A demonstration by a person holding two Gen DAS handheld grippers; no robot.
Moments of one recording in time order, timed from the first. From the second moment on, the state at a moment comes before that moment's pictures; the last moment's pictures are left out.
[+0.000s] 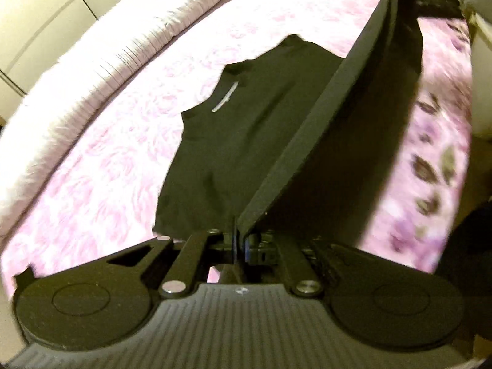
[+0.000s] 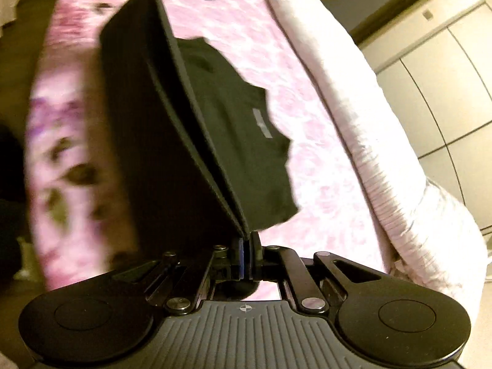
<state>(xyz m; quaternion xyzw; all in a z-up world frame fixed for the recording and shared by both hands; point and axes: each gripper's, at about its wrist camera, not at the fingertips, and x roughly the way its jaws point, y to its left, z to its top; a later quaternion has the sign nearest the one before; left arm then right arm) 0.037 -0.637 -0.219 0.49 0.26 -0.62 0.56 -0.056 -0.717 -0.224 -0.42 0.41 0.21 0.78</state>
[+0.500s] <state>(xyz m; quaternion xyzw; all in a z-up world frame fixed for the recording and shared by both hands) 0.194 -0.778 -0.345 0.45 0.39 -0.64 0.49 0.187 -0.754 -0.323 -0.36 0.54 0.21 0.73</state>
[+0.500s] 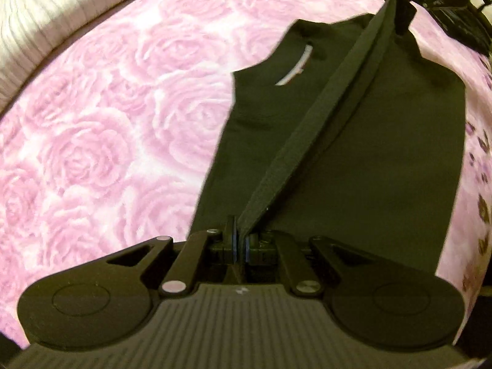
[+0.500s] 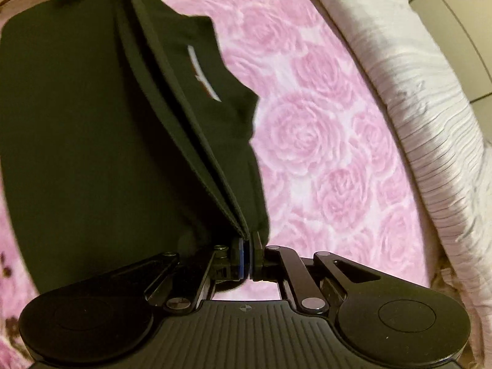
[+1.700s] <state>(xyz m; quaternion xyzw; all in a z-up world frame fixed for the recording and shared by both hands) 0.287 -0.742 -0.357 0.30 0.48 -0.48 0.67 0.257 -0.853 -0.352 0.00 0.53 0.05 0.85</state>
